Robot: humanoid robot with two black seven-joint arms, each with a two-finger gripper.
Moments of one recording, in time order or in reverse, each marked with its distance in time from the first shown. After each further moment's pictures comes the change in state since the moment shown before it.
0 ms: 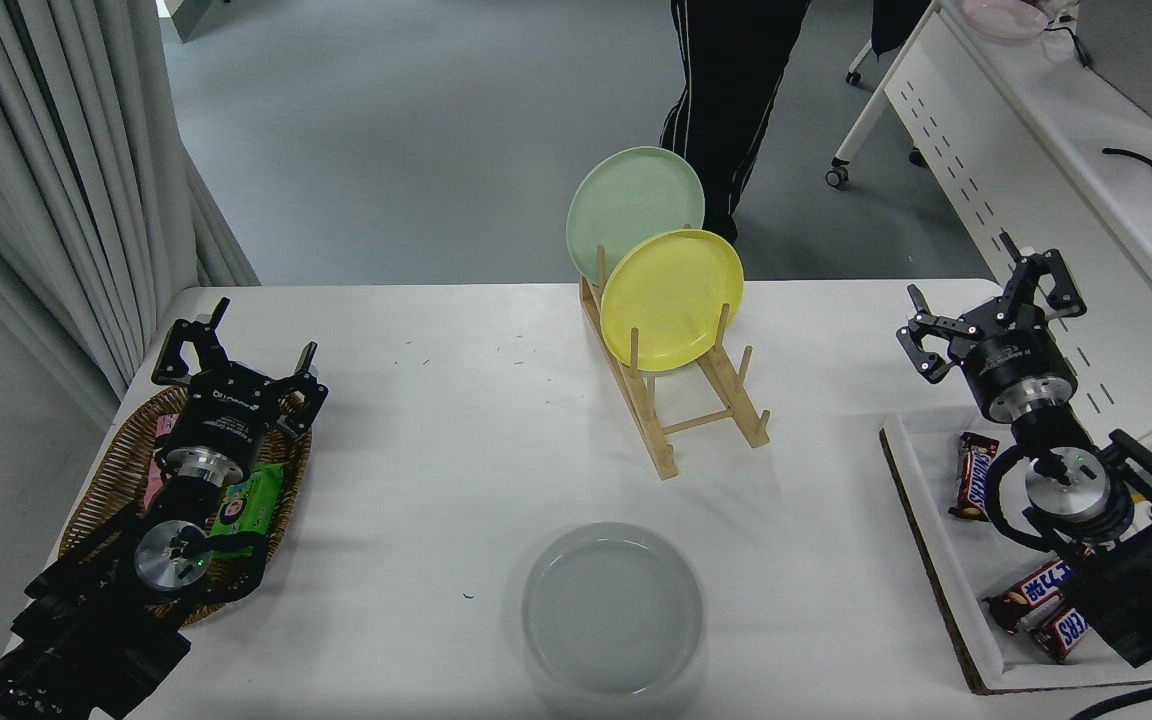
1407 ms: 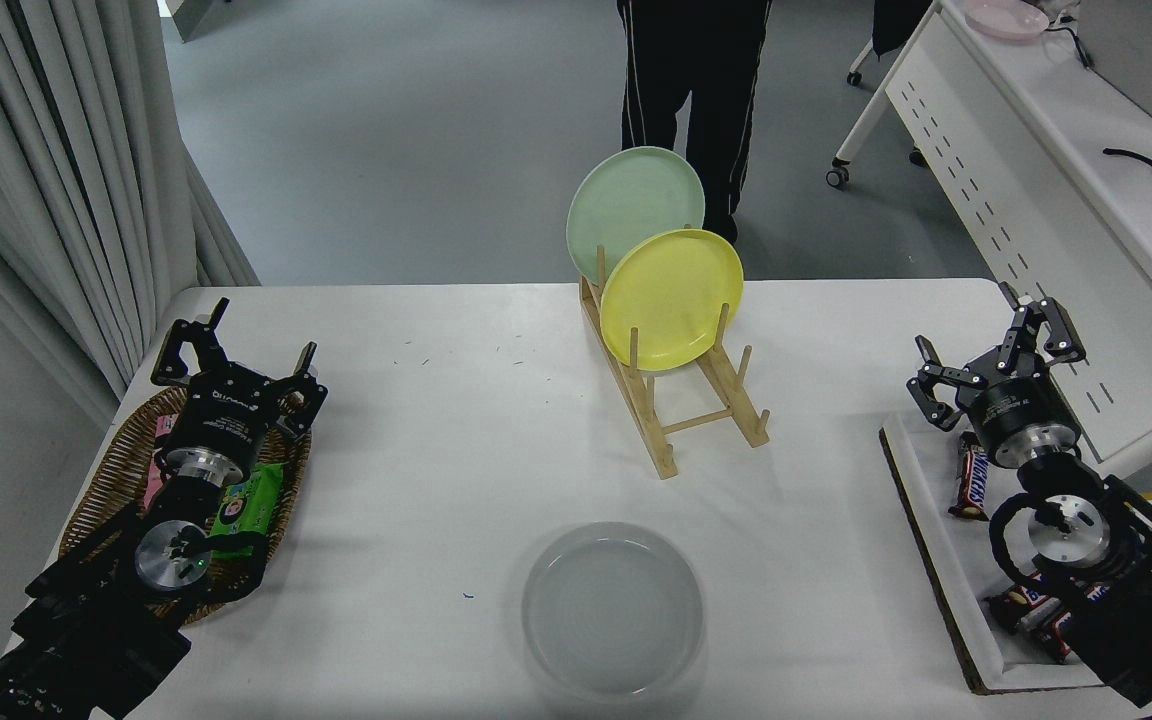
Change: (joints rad) left arm 0.000 0.000 0.000 0.000 0.000 0.000 0.000; right arm 0.017 0.032 0.004 -0.119 -0.072 0.053 0.017
